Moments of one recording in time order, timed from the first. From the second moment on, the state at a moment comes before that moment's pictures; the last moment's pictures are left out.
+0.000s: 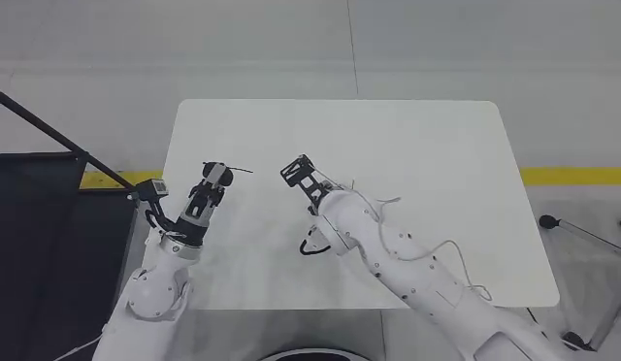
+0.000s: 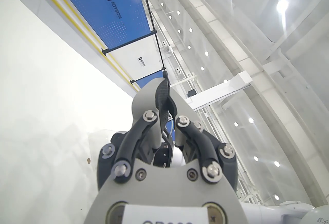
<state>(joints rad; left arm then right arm) 1.53 -1.27 -1.54 -1.73 -0.09 -0.52 -0.21 -0.69 -1.43 0.62 -1.45 -1.28 0.20 1.17</state>
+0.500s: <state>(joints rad) 1.53 -1.27 -1.54 -1.73 -0.09 -0.52 -0.21 -0.71 -1.45 0.65 -1.43 -1.32 0.18 1.17</state>
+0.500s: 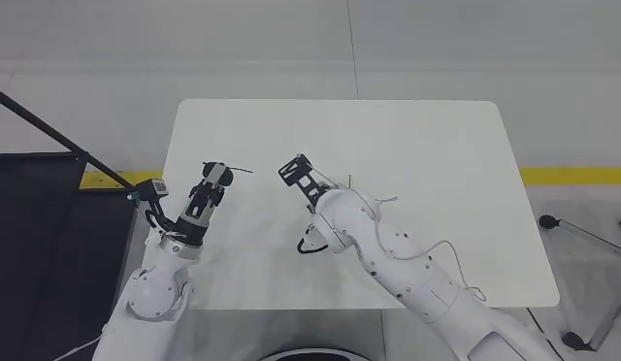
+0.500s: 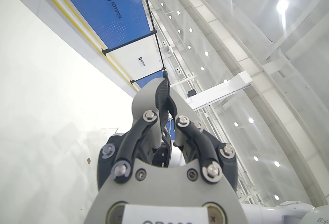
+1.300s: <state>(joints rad) 1.47 -1.26 -1.52 -1.72 -0.09 -0.50 -0.34 -1.03 -1.39 0.89 -1.96 -1.54 0.06 1.04</state>
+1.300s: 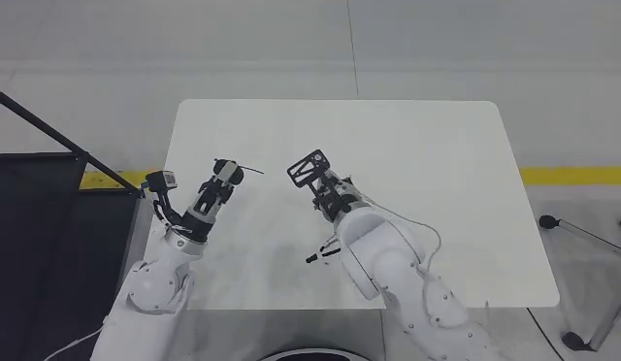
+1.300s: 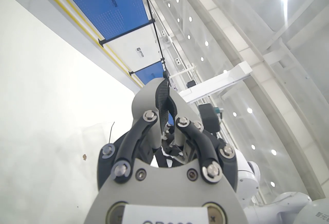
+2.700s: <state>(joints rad) 1.12 -1.20 -1.31 -1.51 -0.16 -0.62 -1.23 -1.35 -1.26 1.38 -2.14 -1.03 -1.01 0.38</state>
